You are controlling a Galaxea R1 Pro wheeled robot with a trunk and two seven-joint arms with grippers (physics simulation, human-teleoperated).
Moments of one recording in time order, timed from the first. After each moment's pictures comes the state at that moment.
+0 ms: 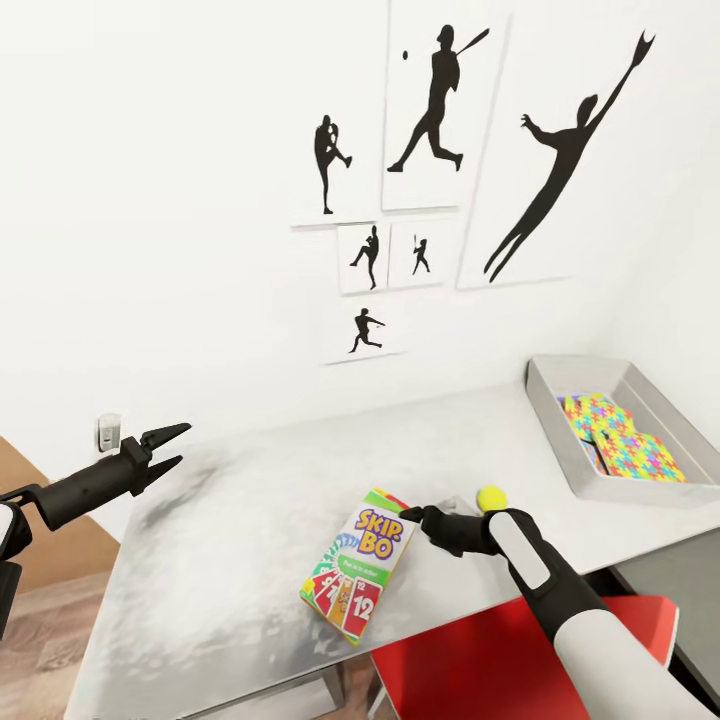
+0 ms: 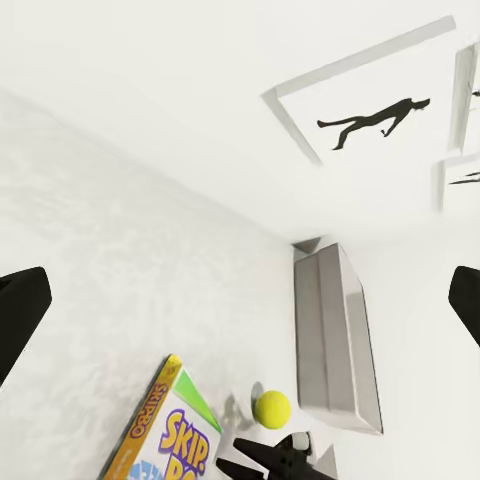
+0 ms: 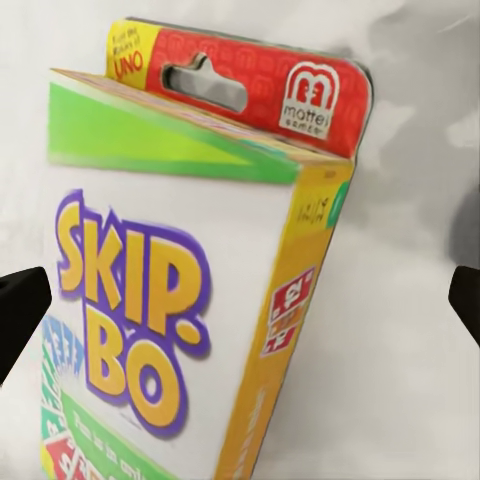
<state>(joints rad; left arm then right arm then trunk) -0.46 0.33 0.34 -1.46 1.35 1.03 -0.05 -0.65 -0.08 0.19 -0.82 -0.96 0.80 -0.01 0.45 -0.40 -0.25</state>
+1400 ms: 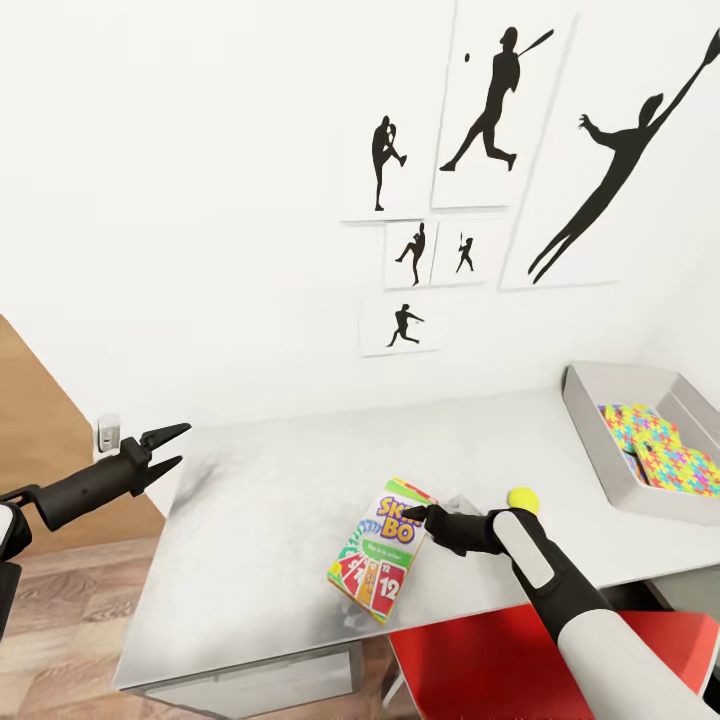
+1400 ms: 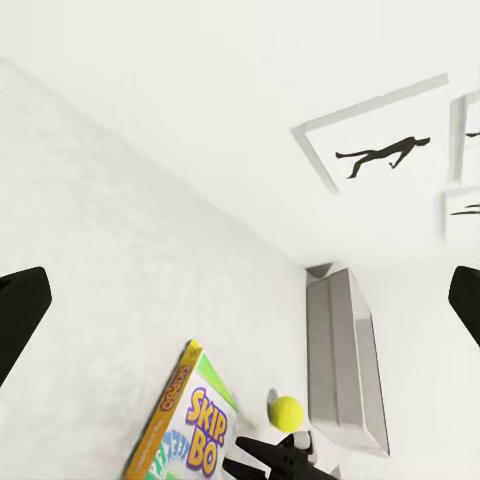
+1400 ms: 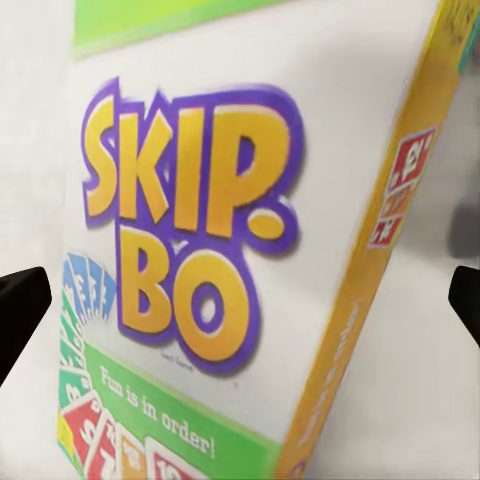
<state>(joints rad) -0.46 0.33 0.34 -1.46 1.35 1.03 -0.05 -0.65 -0.09 0.18 -0.83 -0.96 0.80 -0.01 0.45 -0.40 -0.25</state>
